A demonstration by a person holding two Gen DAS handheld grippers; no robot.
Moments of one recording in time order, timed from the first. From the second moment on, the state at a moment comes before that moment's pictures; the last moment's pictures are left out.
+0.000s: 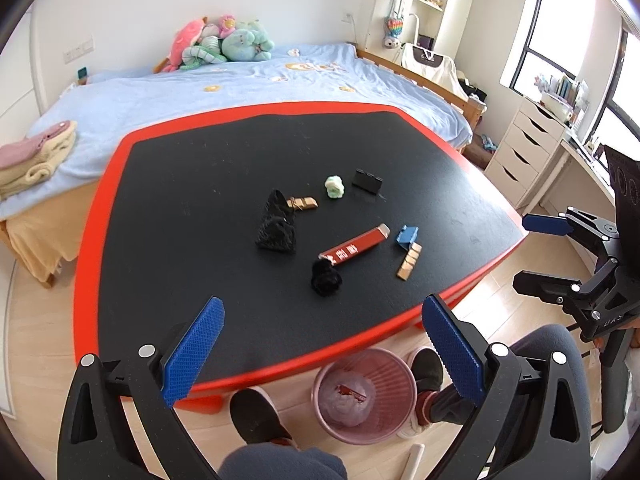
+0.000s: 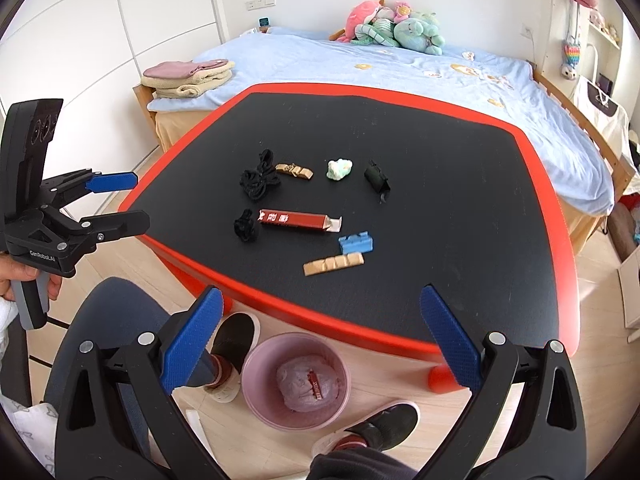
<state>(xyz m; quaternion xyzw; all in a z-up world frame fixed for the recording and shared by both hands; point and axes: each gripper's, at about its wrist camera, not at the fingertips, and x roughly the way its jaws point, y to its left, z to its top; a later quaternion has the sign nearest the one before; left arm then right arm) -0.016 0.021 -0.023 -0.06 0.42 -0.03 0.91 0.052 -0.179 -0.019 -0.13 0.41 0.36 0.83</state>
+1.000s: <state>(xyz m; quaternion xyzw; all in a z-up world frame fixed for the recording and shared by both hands) 0.102 0.048 -0.083 -0.05 0.51 -0.03 0.86 0.148 -0.119 -0.082 -0.20 0.47 0.38 0.77</state>
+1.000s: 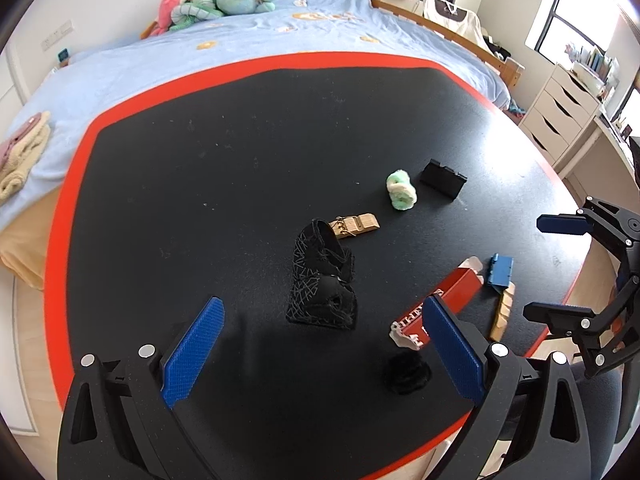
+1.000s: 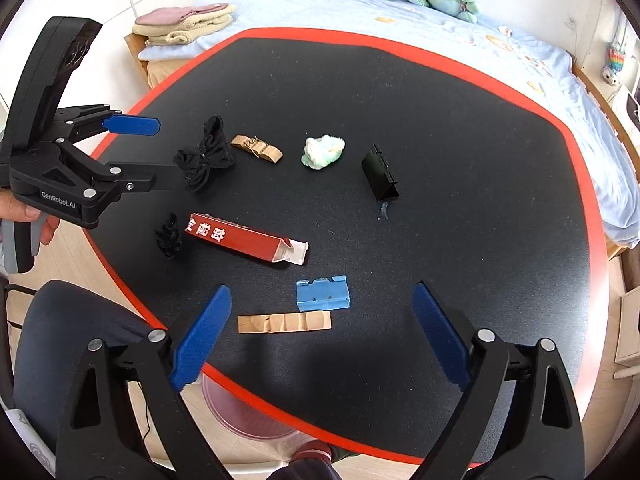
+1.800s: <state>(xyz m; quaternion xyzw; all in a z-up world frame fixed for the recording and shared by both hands) 0.094 0.063 -0.104 -0.06 0.52 -0.03 0.85 0.156 -0.118 -0.107 -0.20 0.48 0.38 0.77</state>
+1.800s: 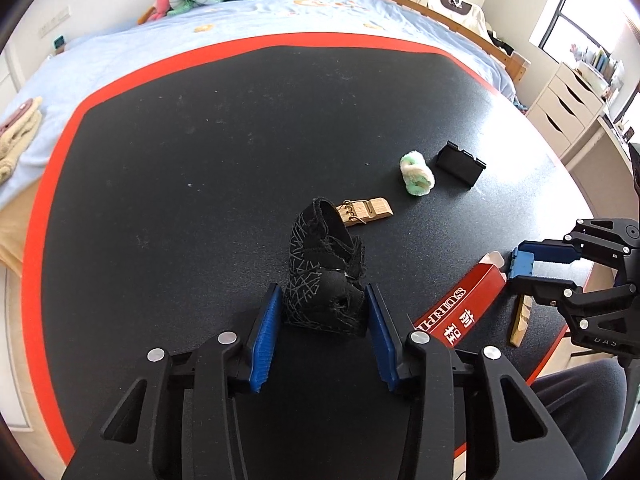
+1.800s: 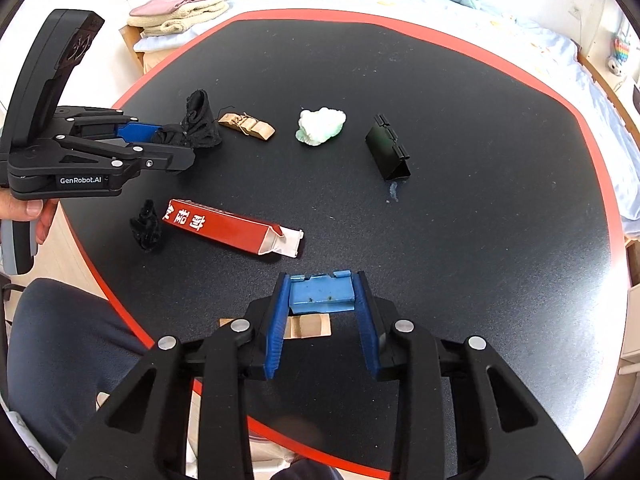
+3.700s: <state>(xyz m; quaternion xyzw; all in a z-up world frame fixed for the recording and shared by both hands) -0.055 -0.040 -0.050 -0.03 0.47 -0.12 0.87 -0.017 -0.204 -0.050 -0.15 0.43 0.37 0.81</state>
